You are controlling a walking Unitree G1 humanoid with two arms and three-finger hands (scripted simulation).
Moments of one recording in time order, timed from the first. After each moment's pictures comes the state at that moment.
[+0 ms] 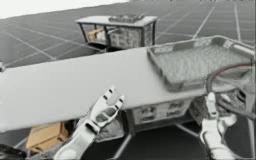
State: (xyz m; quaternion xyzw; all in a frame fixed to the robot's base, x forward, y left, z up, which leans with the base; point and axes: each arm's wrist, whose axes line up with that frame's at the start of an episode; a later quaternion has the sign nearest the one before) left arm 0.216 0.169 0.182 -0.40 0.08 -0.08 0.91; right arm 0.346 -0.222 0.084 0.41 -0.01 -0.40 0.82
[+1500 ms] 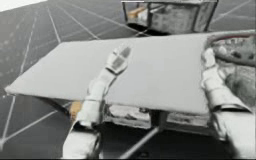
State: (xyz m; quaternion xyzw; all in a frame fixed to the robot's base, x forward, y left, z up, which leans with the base) left arm 0.331 0.234 0.246 -0.36 -0.01 0.13 0.93; right arm 0.515 -0.067 0.152 0.45 0.10 -0.21 0.86
